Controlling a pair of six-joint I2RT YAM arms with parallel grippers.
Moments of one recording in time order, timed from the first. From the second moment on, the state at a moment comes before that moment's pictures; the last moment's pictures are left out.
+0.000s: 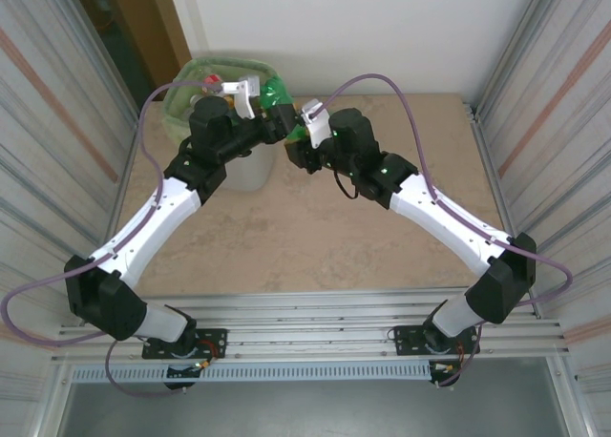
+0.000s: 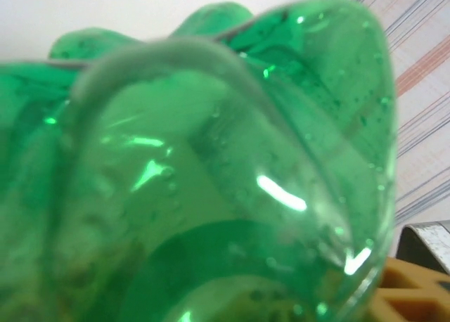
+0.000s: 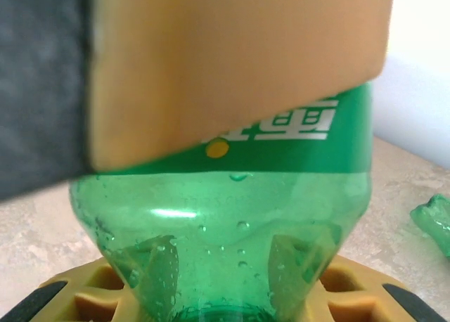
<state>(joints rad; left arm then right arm) -0.48 1.42 1.36 -0.02 0.33 -0.63 0.75 1.52 1.48 -0.29 -0.02 0.04</state>
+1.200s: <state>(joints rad) -0.11 1.93 2.14 -0.67 0.47 -0.38 0.77 1.42 1.39 -0.33 0.33 0.11</state>
